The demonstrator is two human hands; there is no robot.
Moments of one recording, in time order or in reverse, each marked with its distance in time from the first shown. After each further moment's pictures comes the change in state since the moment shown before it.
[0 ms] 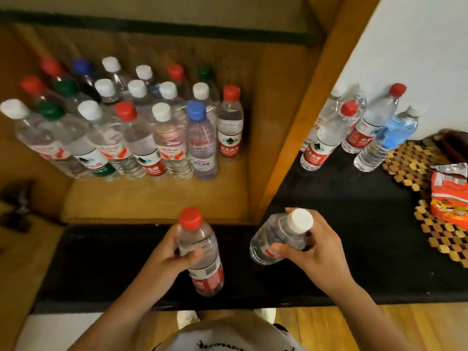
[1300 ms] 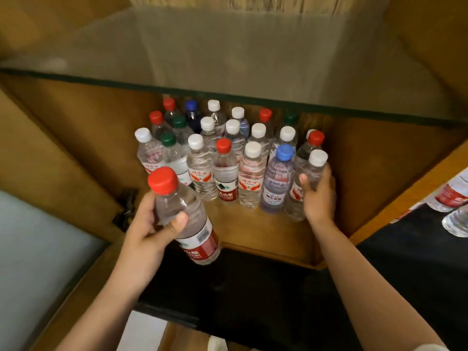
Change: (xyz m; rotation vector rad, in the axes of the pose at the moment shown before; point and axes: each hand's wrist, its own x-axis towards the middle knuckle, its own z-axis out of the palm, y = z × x) left_hand -0.036 0.081 -0.100 0.030 0.521 0.452; right_hand 0.186 -0.049 0.113 0.159 0.296 0.143
